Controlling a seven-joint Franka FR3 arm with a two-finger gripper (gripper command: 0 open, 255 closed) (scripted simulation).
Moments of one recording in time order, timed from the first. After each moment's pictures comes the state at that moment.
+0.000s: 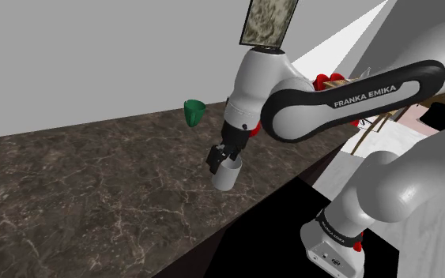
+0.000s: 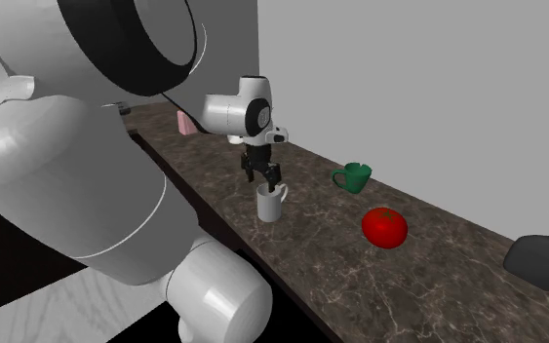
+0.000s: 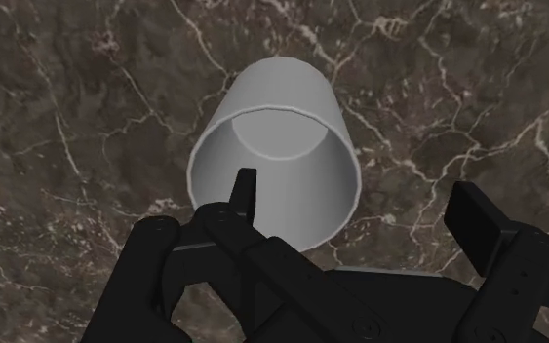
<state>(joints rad) 0.11 -0.37 0.49 -2.57 0.20 2.26 0.39</state>
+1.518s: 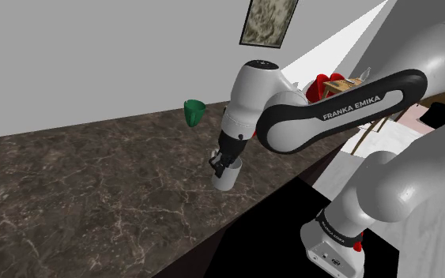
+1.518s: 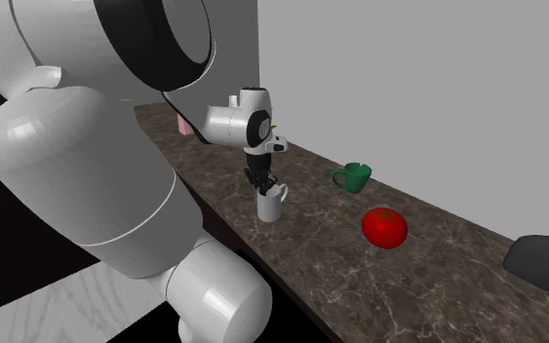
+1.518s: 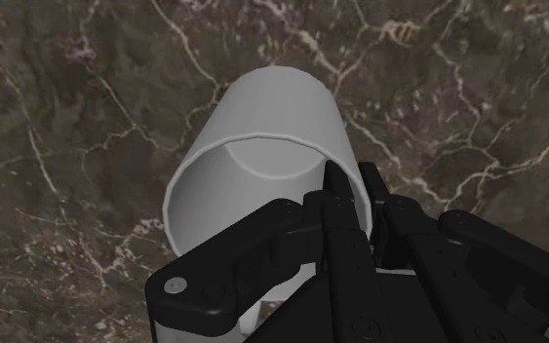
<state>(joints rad) 0.10 -0.31 0.51 -2.60 0.19 2.35 0.41</state>
